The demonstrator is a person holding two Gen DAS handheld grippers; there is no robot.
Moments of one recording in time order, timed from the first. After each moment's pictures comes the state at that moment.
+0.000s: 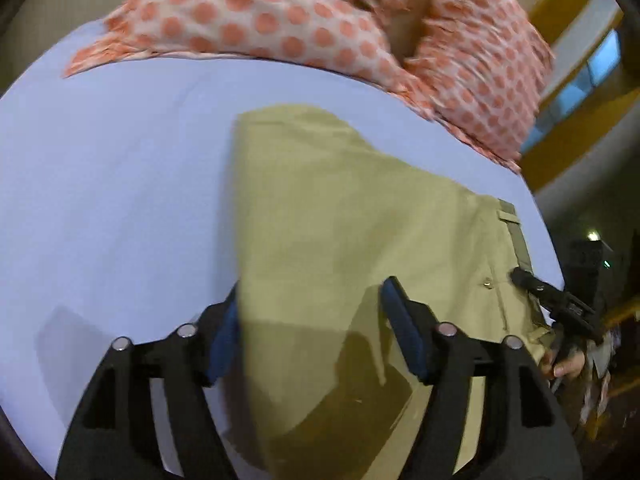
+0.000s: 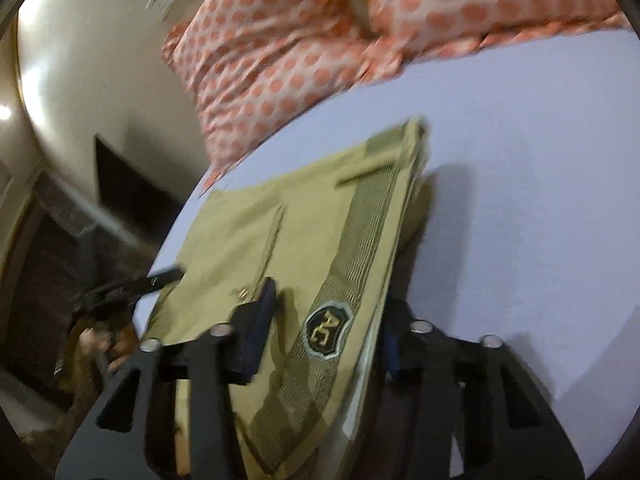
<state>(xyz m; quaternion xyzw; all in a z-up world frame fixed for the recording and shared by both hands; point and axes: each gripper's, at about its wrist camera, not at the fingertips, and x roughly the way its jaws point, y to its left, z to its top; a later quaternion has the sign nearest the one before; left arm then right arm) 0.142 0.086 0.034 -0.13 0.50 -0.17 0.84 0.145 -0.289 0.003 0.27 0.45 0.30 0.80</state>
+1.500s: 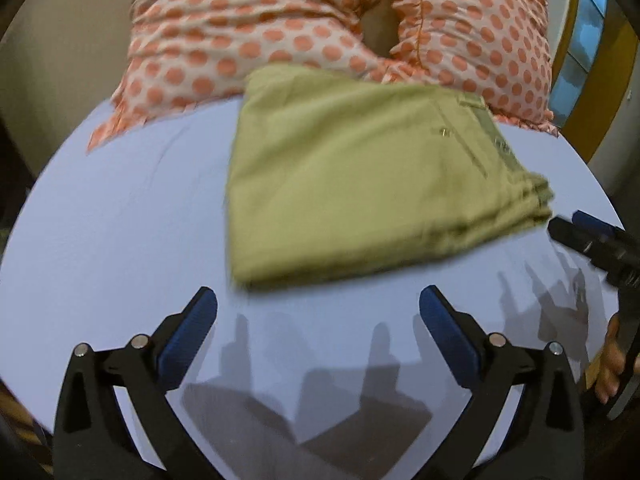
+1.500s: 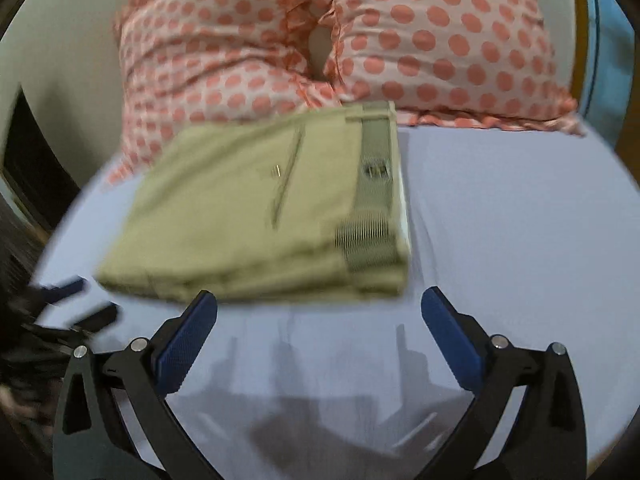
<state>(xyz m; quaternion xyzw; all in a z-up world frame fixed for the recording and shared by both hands) 0.116 -0.016 0.038 0.01 0.46 -0.06 0.88 0.138 -0.255 0.048 0.05 0.44 0.06 0.90</state>
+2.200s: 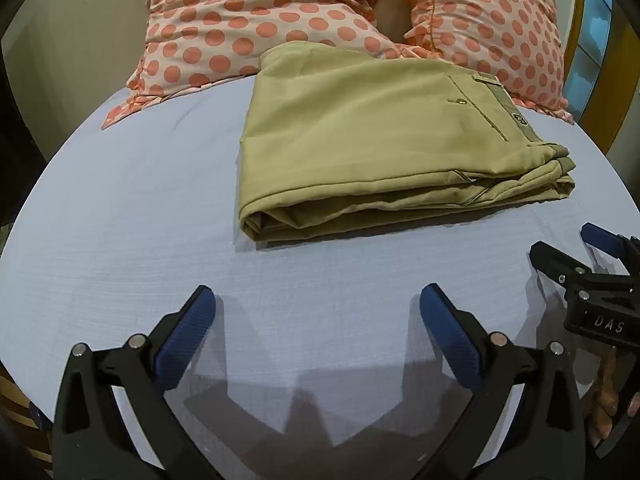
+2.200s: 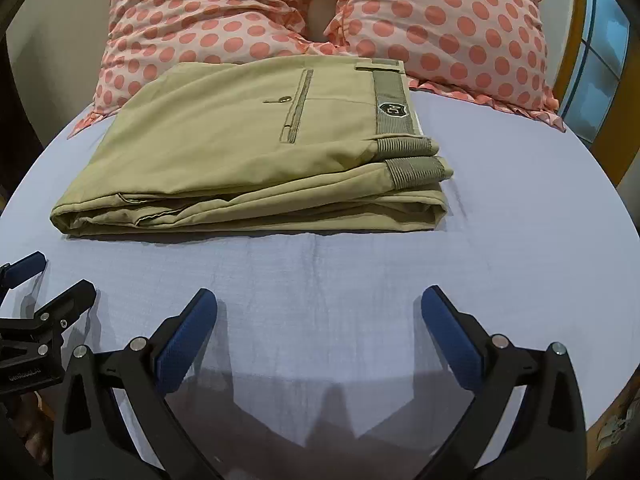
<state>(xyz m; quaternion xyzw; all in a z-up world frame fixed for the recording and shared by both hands) 0.095 -0.015 0.015 0.02 0.45 -0.03 0.89 0.122 -0.219 0.016 0.00 0.46 0.02 0.89</state>
